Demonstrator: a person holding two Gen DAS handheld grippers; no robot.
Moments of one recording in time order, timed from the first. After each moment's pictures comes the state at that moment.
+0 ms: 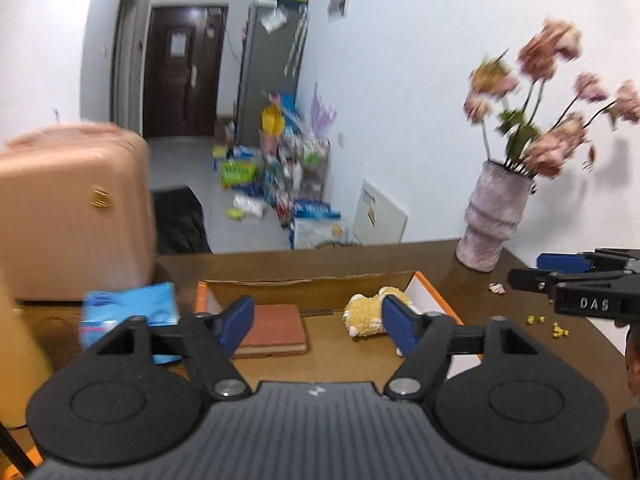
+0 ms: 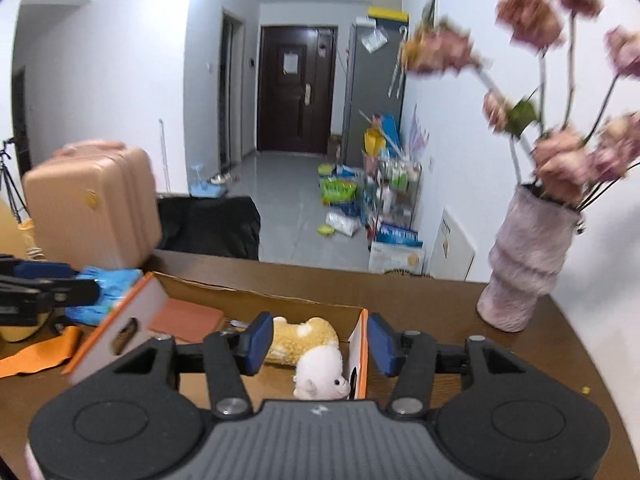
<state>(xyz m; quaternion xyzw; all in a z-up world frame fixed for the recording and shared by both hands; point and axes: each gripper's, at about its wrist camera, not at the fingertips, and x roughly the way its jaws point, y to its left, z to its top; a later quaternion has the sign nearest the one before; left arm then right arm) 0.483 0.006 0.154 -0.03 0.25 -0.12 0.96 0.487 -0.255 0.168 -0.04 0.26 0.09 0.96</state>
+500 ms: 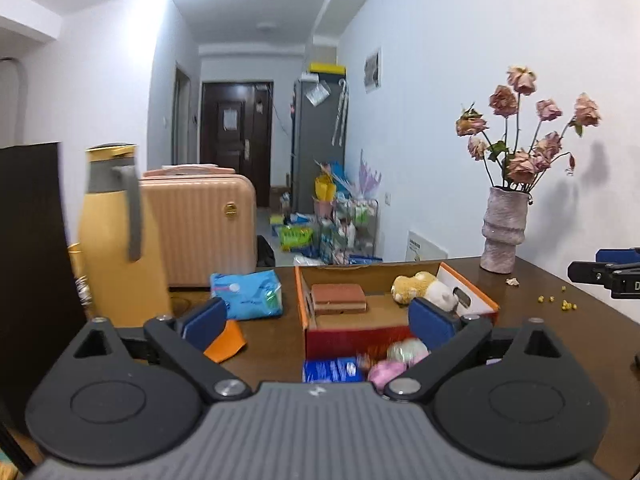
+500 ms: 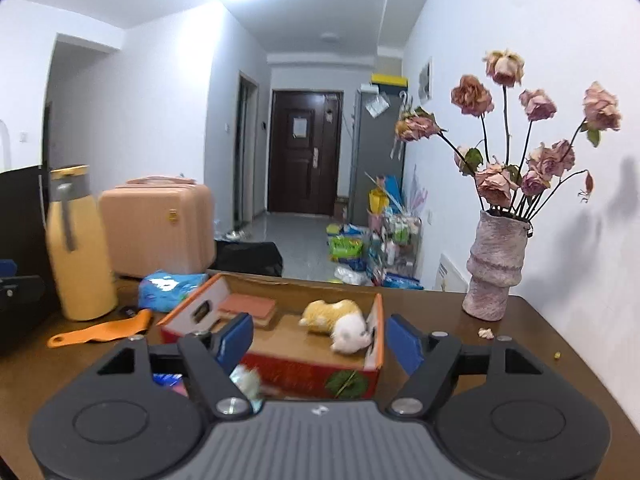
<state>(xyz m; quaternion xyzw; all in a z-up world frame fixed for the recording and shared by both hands) 0.239 0.063 0.122 -0.01 0.14 -0.04 0.99 0.258 -0.244 0.140 -0.02 0.15 0.10 0.98</state>
